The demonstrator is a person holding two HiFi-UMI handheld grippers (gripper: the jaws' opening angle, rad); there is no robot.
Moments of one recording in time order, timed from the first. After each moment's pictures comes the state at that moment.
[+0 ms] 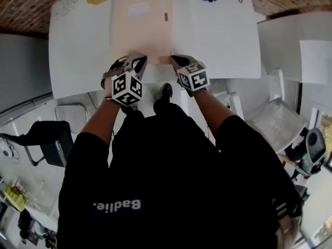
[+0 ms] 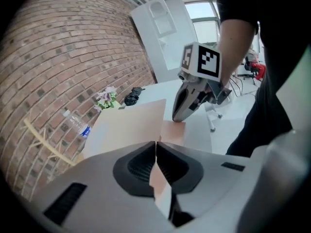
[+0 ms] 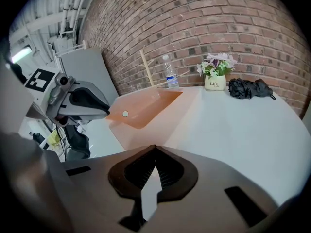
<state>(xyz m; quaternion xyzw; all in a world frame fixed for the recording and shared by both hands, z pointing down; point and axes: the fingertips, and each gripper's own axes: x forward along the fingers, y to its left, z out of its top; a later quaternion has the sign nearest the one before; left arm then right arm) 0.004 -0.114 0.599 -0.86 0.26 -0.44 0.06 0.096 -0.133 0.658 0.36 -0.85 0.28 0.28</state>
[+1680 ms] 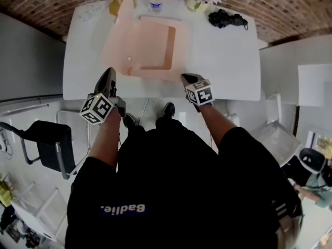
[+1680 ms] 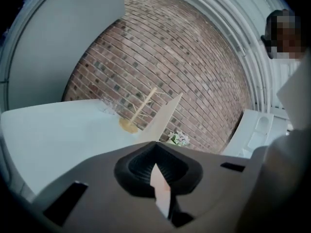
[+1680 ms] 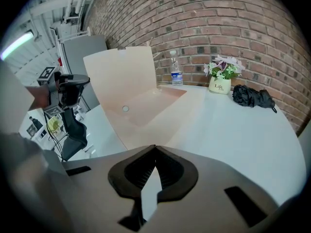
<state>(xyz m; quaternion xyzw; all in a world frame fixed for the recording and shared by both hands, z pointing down) -0.202 -0.114 0.512 -0.72 0.61 0.11 -0.32 0.094 -0.135 0.660 0.35 -0.85 0.23 0.33</state>
